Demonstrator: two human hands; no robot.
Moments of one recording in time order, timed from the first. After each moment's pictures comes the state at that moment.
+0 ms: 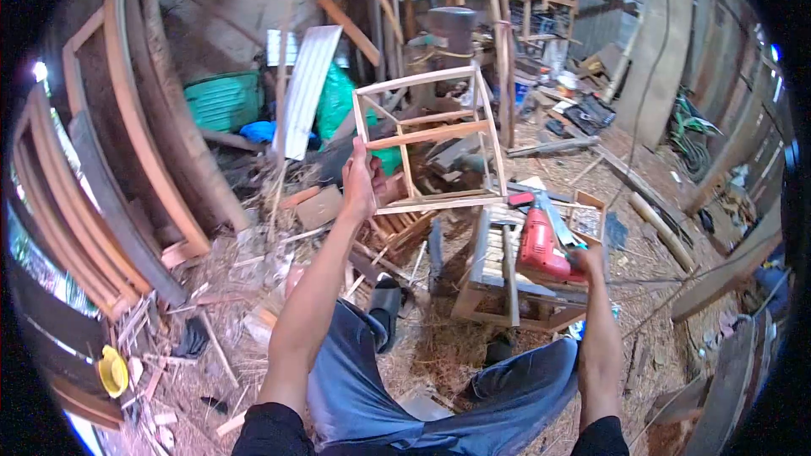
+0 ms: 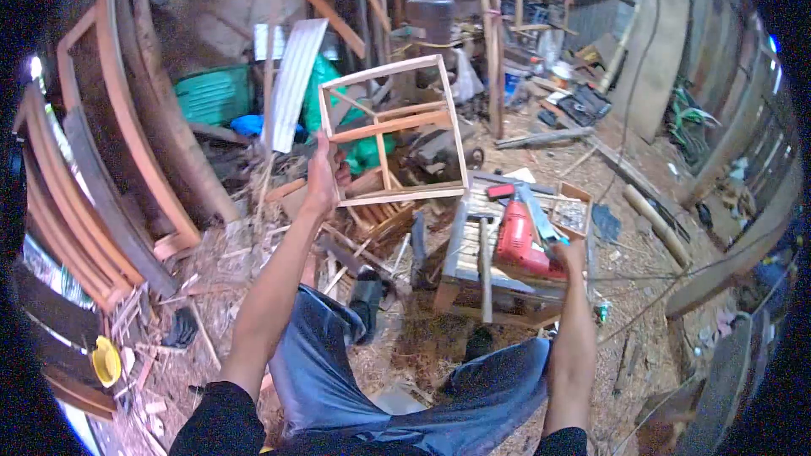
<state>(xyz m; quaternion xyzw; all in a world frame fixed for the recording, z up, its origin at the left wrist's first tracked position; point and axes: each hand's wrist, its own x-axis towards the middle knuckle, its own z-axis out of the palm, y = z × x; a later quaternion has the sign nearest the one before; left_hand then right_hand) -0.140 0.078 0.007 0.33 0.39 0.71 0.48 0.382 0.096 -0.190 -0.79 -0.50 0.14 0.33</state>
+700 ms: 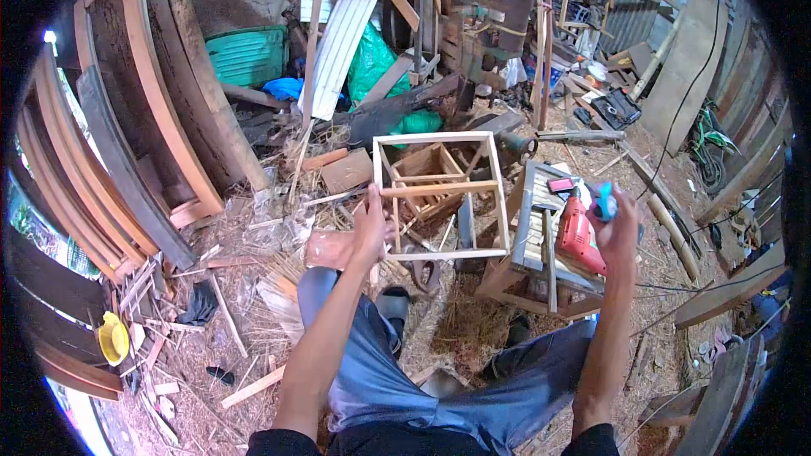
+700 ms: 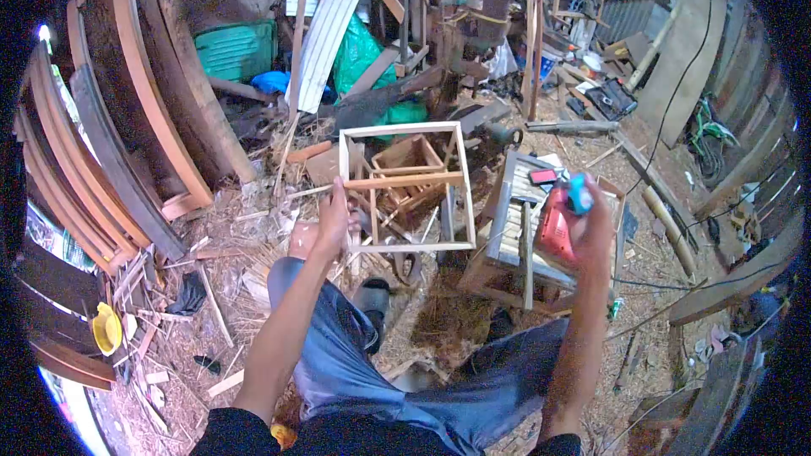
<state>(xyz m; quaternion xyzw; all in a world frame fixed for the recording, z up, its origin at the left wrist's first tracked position) -0.211 -0.020 -0.083 0.26 0.53 0.64 0.49 0.192 0.023 -0.005 -0.36 -0.34 0.57 0.66</state>
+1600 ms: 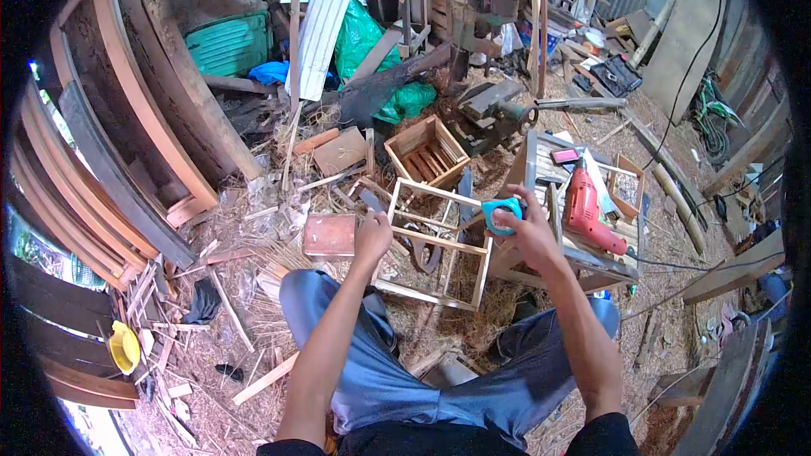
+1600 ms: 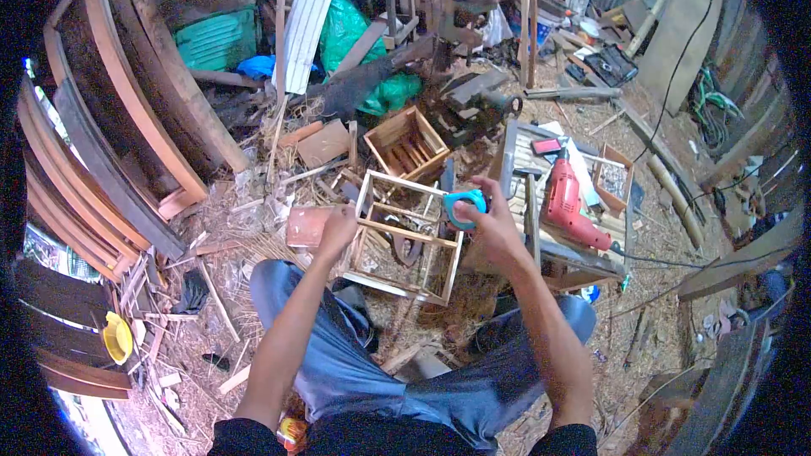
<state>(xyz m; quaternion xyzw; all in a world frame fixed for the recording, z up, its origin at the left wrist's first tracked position) -0.222 -0.019 -0.181 0.43 0.79 0.35 0.27 0.073 0.000 -0.086 -0.41 -0.51 0.62 0.43</state>
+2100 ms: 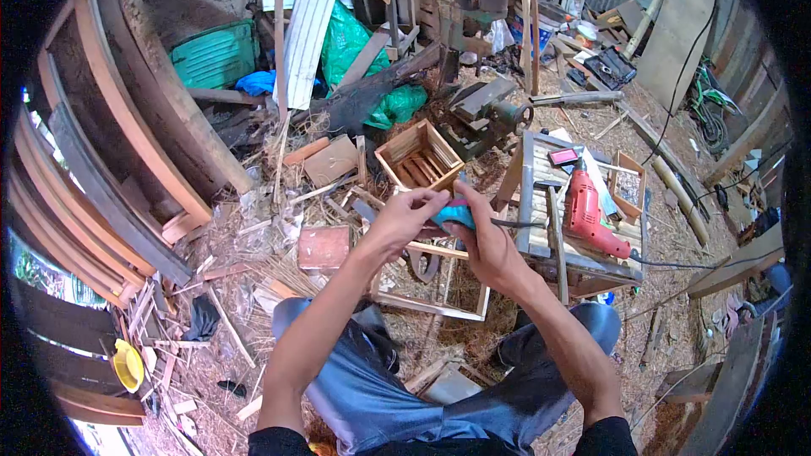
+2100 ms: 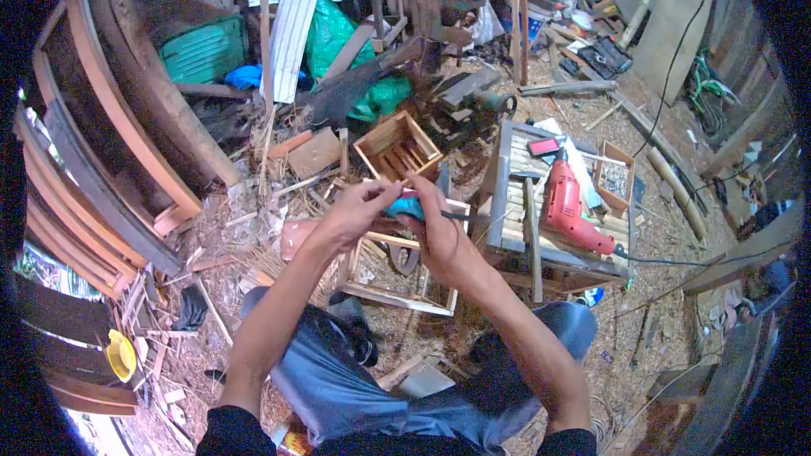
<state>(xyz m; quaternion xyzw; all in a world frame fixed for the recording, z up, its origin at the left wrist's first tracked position) -0.159 0.003 -0.055 0.45 0.49 0.42 0.62 0.020 -0.007 -0.066 -0.30 -0.82 0.24 0.43</state>
